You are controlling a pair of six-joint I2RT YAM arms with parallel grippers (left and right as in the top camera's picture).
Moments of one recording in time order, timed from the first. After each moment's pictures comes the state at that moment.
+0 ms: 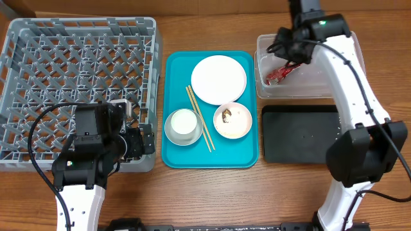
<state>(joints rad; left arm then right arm) 0.04 1.00 0.96 -0.99 0.16 -0.10 0.17 2.02 1.98 -1.09 0.01 0.51</state>
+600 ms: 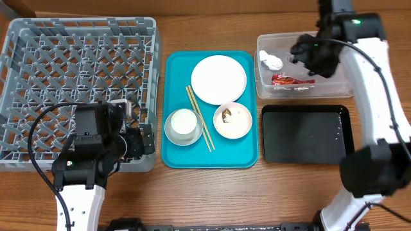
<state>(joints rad) 0.04 1.00 0.96 -0.99 0.16 -0.10 0.06 1.91 1.98 -1.34 -0.10 0.47</state>
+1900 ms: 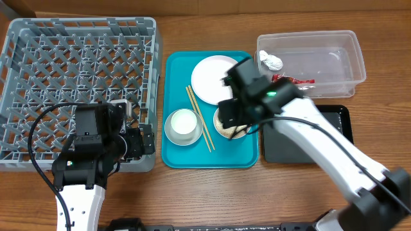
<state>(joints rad) 0.04 1.00 0.96 -1.00 0.16 -0.10 0.62 1.69 1.46 -0.99 -0.16 0.38</state>
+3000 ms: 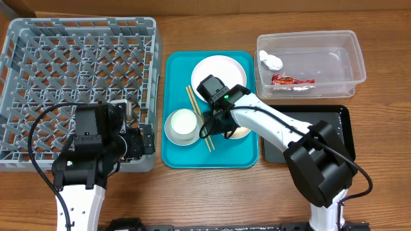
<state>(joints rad) 0.04 1.00 0.96 -1.00 0.16 -0.10 0.69 2.02 1.45 -0.83 -0.06 0.44</state>
